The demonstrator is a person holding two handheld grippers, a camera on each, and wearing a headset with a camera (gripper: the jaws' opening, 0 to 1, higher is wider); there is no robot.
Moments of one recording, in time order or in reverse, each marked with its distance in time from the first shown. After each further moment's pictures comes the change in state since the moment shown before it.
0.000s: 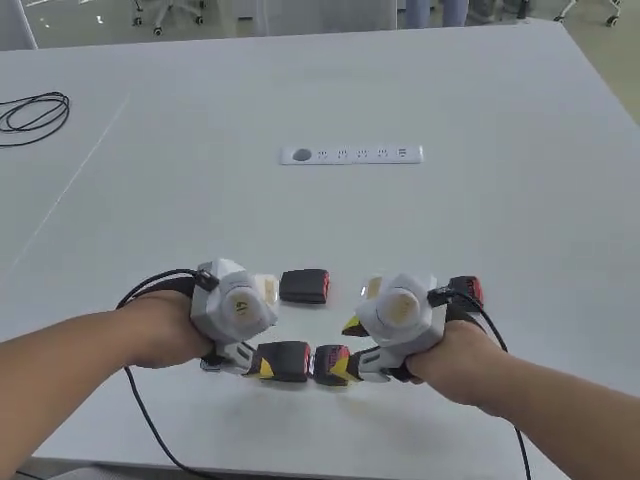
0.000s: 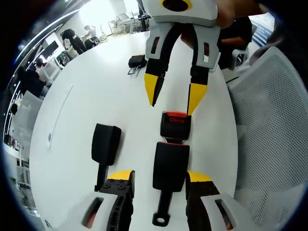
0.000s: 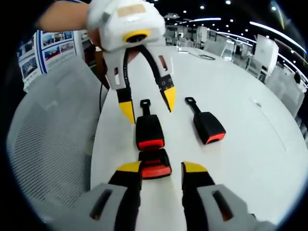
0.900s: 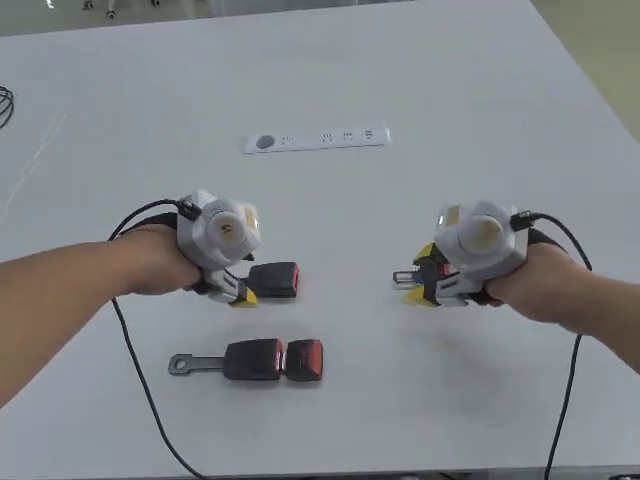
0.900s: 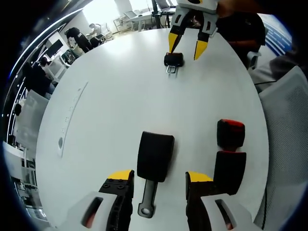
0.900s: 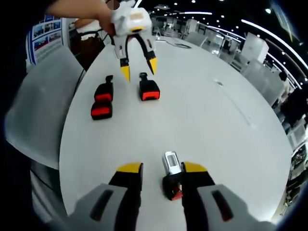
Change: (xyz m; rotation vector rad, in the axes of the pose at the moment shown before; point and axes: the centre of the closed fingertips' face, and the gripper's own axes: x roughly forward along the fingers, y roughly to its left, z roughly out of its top) left arm 0.020 0.085 0.017 0.032 0.060 0.047; right arm -0.092 -0.112 -0.090 -0.014 0.122 -0.166
